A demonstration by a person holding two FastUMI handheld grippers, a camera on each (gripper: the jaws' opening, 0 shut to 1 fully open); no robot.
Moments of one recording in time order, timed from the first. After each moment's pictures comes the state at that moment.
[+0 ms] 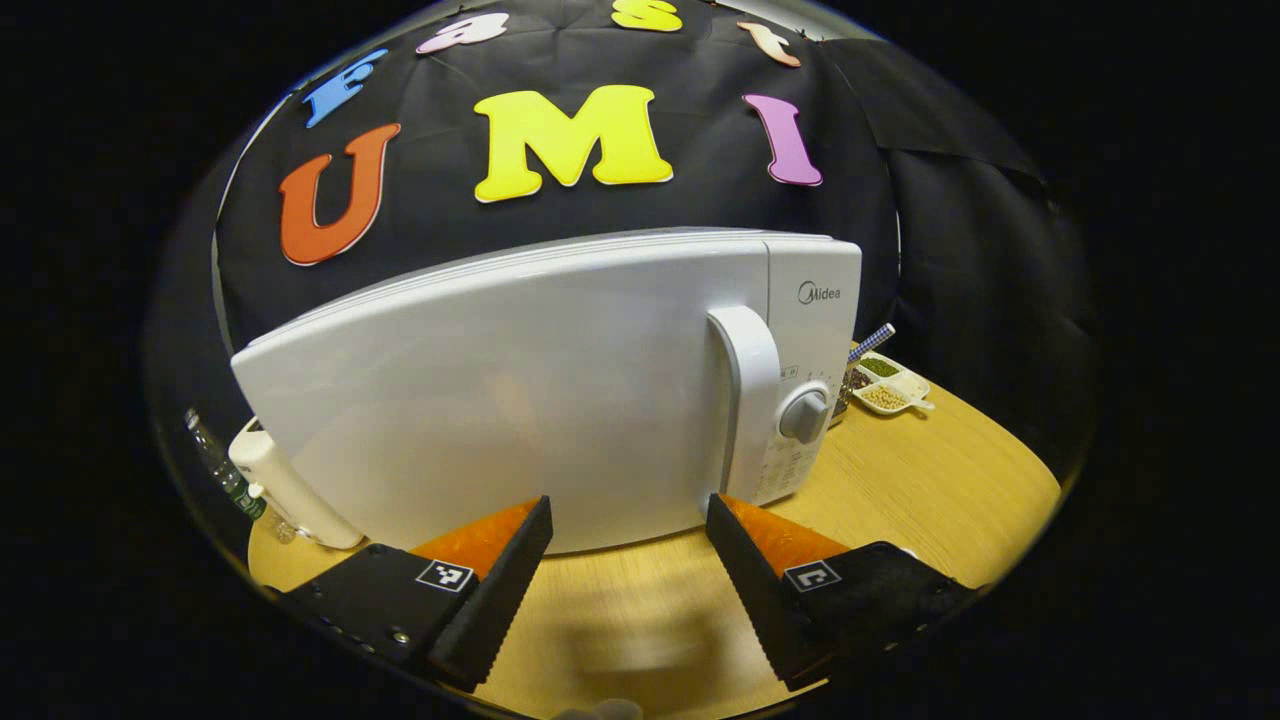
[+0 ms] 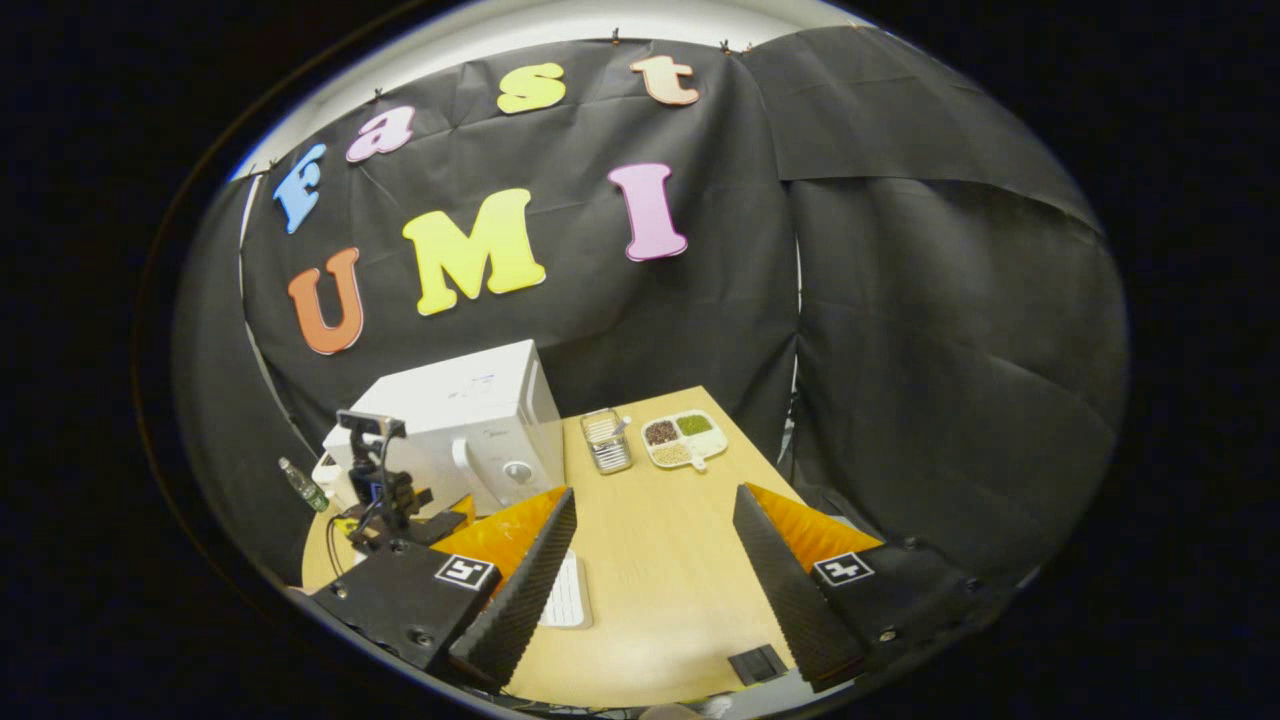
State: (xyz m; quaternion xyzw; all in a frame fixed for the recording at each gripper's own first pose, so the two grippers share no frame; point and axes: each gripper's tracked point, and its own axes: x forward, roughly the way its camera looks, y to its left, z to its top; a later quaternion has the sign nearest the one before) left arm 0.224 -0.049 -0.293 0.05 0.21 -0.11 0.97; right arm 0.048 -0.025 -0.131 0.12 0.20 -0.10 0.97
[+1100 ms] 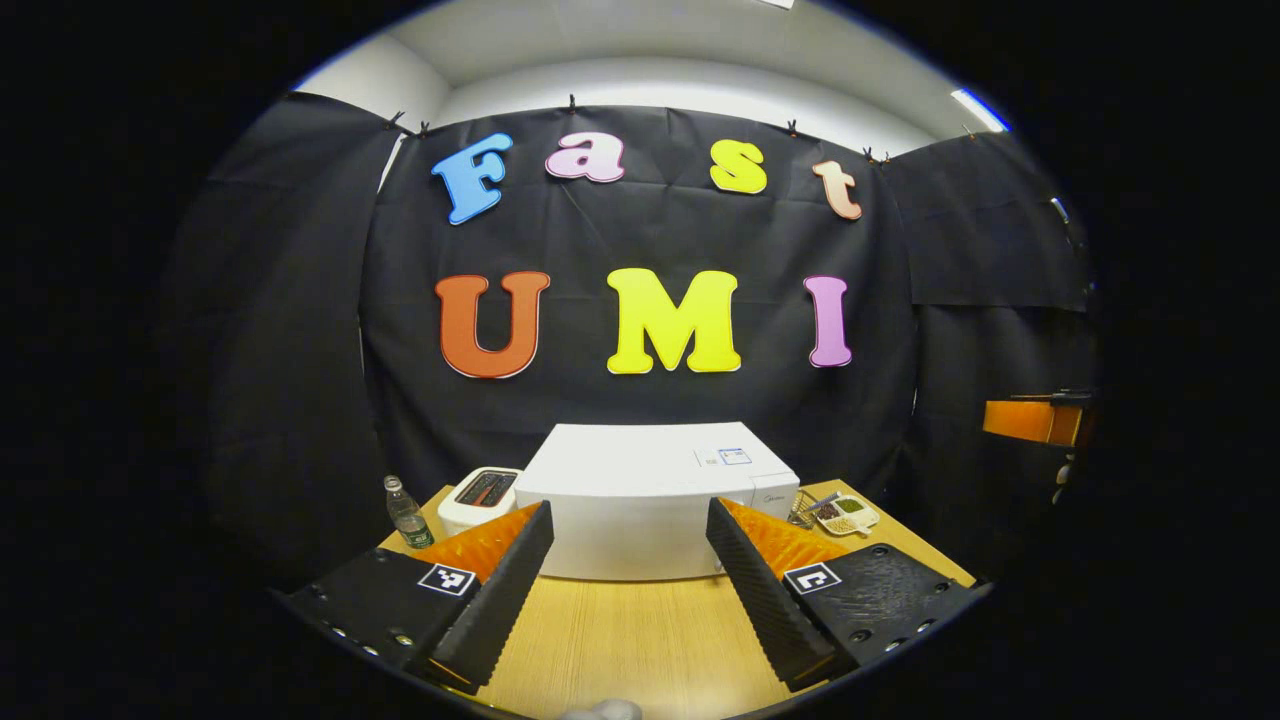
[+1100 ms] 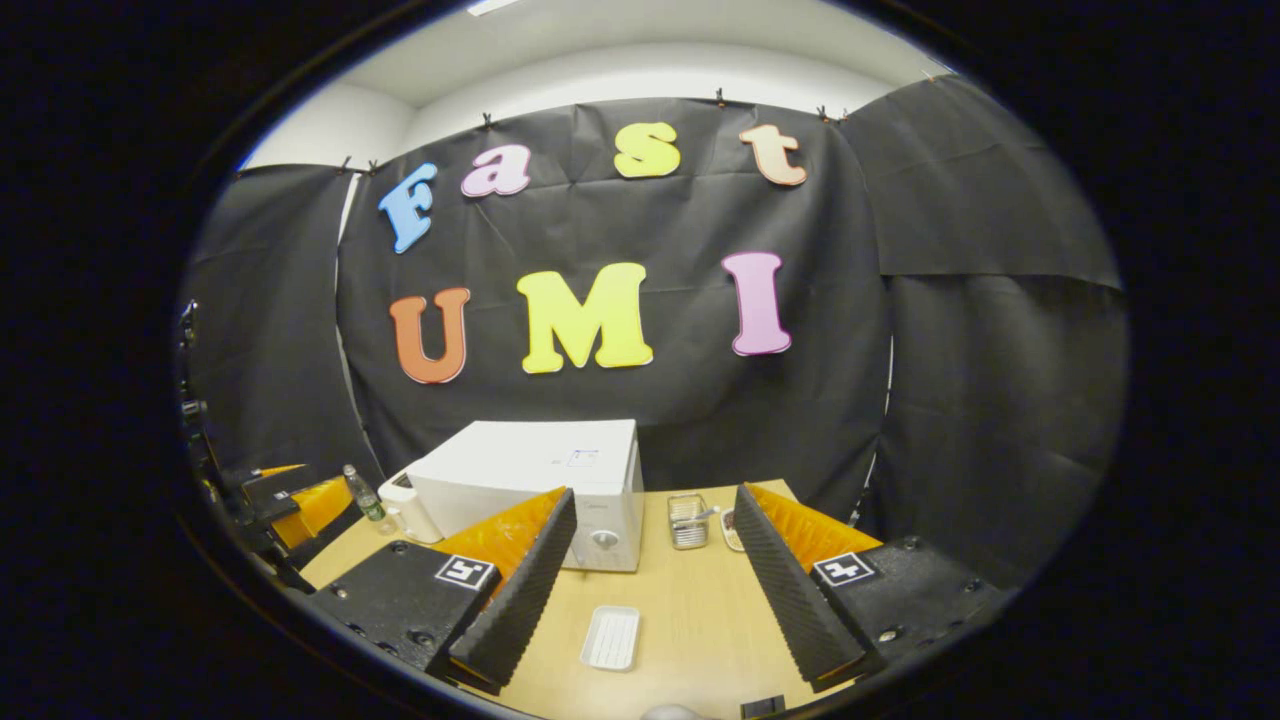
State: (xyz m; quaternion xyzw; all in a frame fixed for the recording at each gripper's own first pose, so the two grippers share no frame) left arm 0.059 0.042 -0.046 -0.03 0.06 -0.01 1.00; right arm 0.067 0.038 -0.033 0.04 0.07 0.02 1.00
